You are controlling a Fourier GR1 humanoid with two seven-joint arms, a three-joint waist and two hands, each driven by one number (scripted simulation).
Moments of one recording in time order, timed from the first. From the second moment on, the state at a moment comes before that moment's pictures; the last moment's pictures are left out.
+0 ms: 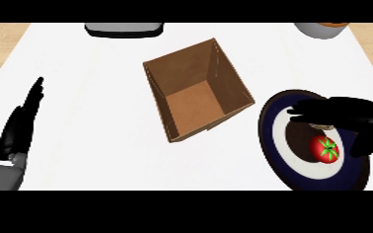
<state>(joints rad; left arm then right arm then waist) -0.12 0.57 -0.12 -1.26 0.06 0.32 0.02 -0.47 -0.85 0.53 -0.98 0.73 0.22 -1.00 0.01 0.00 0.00</state>
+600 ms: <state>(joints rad) -0.11 0.55 -0.09 -1.27 0.03 0.30 0.03 -0.41 -0.93 0.58 -1.12 0.69 0.22 -1.01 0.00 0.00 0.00</state>
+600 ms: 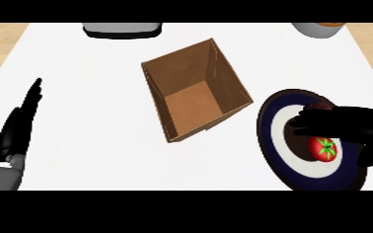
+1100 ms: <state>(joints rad) -0.08 0.53 -0.04 -1.29 -0.01 0.27 0.03 -0.35 -0.86 0.55 -1.14 0.80 0.22 -0.94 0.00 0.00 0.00</state>
